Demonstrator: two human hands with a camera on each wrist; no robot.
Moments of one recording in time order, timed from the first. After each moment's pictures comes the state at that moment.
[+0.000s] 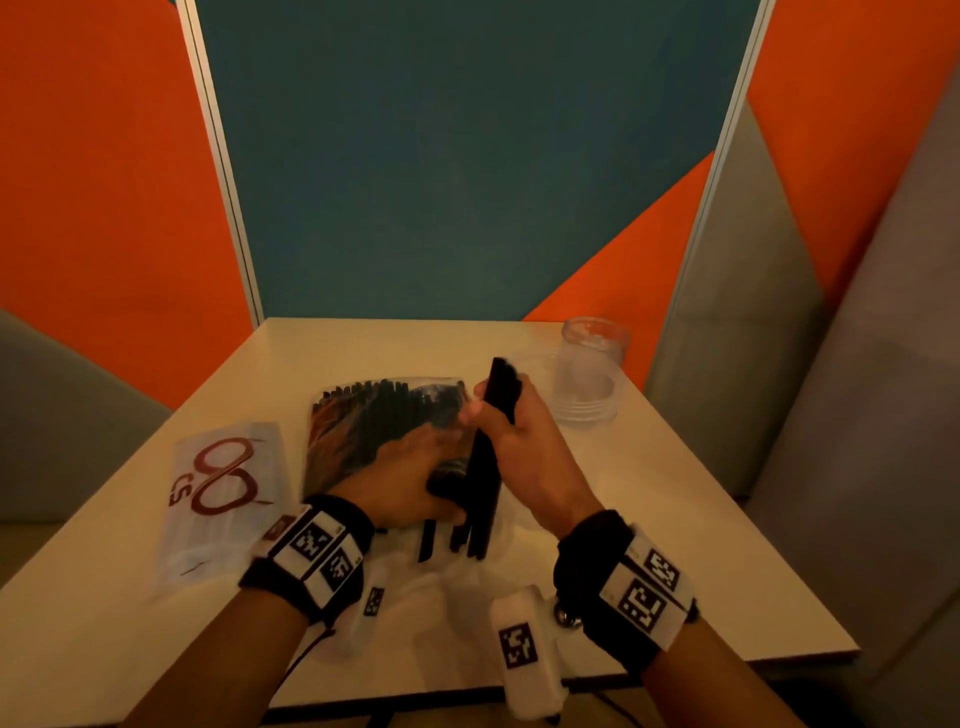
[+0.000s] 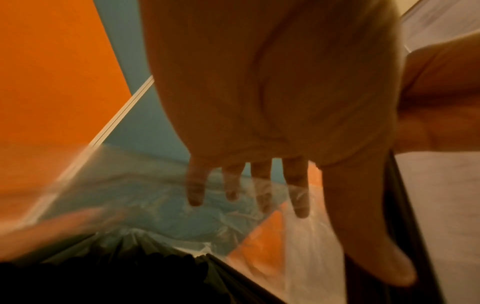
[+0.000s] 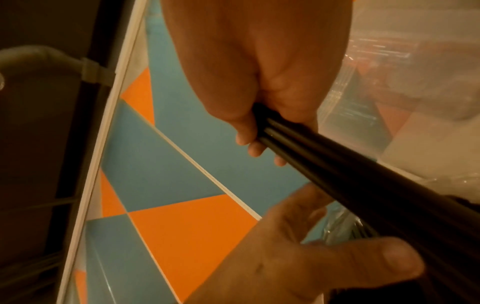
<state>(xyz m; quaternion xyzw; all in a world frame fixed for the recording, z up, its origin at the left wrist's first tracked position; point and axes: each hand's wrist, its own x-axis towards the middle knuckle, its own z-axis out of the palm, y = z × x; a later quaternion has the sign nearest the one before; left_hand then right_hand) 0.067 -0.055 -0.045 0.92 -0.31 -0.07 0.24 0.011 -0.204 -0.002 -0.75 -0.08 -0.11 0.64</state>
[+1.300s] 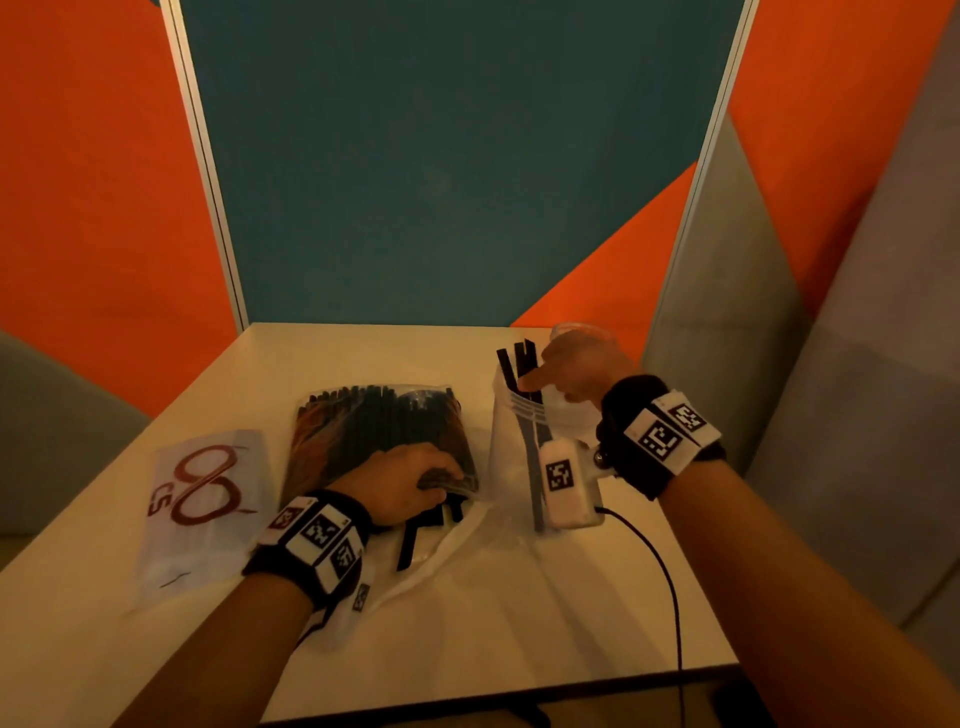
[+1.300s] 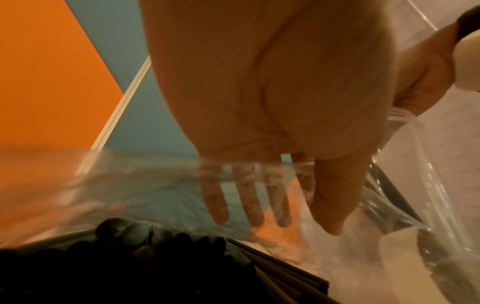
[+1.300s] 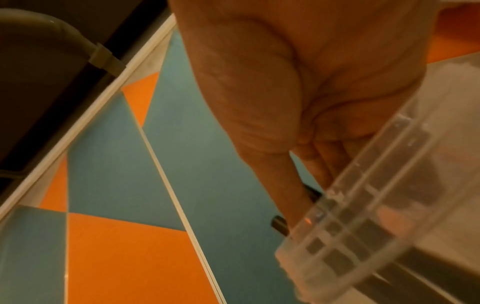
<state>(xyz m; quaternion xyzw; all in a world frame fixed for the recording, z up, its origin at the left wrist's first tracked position) 0.084 -0.060 -0.050 0.93 -0.30 -0.08 0.20 0.064 -0.273 0.075 -0.94 0.11 -0.01 0.33</state>
